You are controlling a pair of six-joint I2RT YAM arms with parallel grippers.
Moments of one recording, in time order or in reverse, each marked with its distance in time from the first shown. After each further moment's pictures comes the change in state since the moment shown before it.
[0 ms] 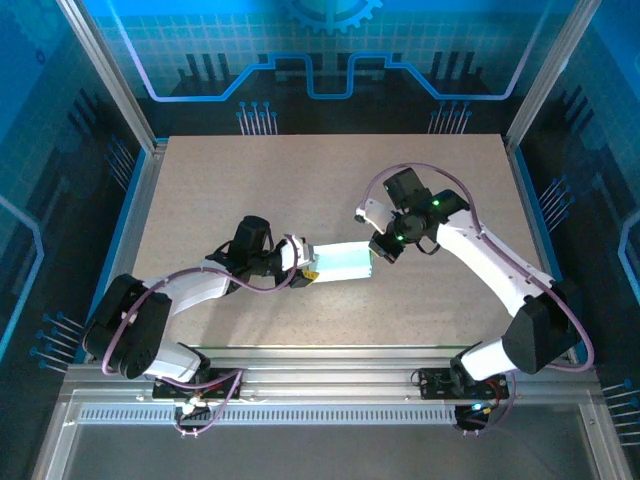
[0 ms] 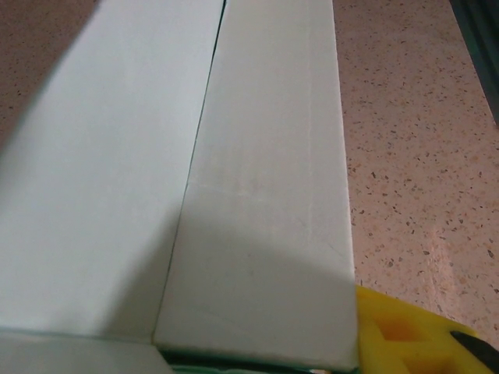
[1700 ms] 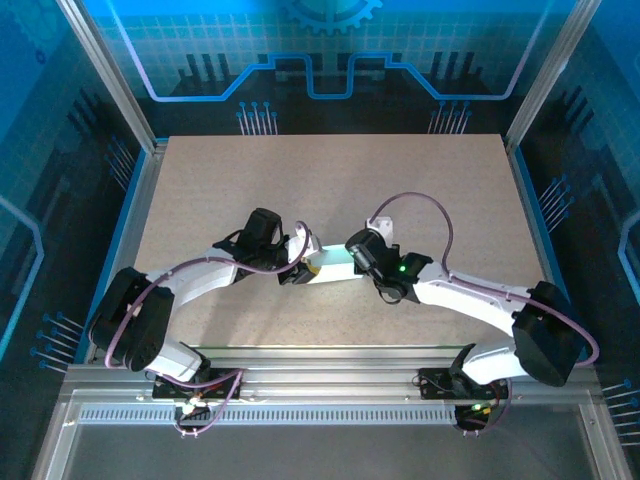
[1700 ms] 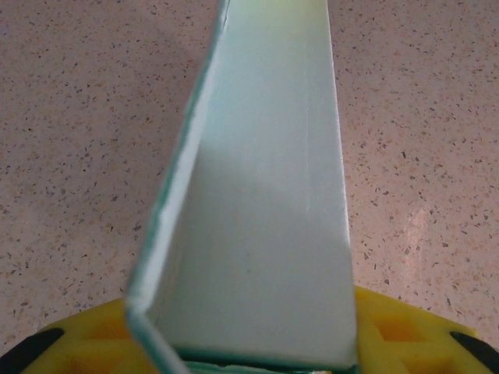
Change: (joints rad) left arm -0.043 0.048 0.144 -0.241 -0.153 -0.083; right arm 0.357 -0.083 -0.470 0.652 0.798 1.056
